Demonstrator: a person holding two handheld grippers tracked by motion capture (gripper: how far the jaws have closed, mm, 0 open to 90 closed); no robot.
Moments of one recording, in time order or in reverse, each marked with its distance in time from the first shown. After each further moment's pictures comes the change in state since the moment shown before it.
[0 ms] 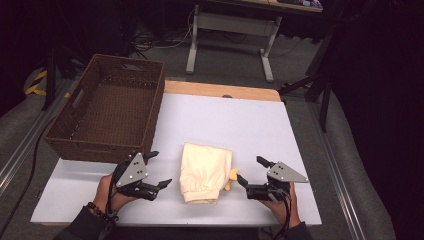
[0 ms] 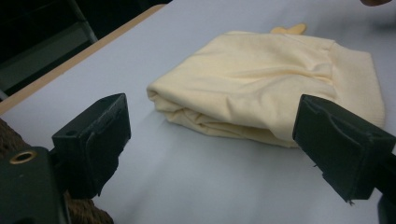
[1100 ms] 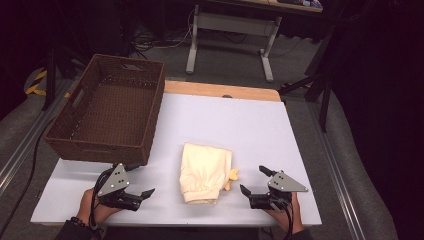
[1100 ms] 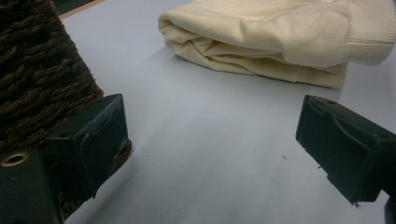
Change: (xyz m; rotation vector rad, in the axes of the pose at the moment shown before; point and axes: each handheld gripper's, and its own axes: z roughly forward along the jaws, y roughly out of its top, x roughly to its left) left arm 0.002 -0.048 -0.021 0.048 0.022 -0.094; right arm -0.001 -0.031 -0.007 0.050 -0.004 -0.037
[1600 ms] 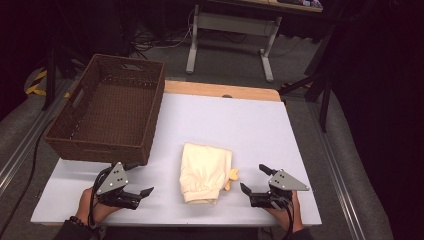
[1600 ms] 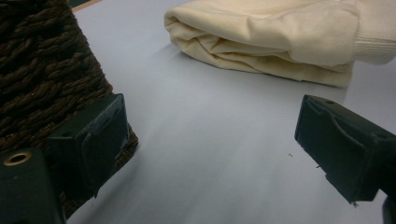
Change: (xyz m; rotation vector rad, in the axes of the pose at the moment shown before) left arm 0.004 -0.001 -0.002 0.005 0.007 -0.015; right arm -0.002 0.002 0.001 -0.010 0.006 0.007
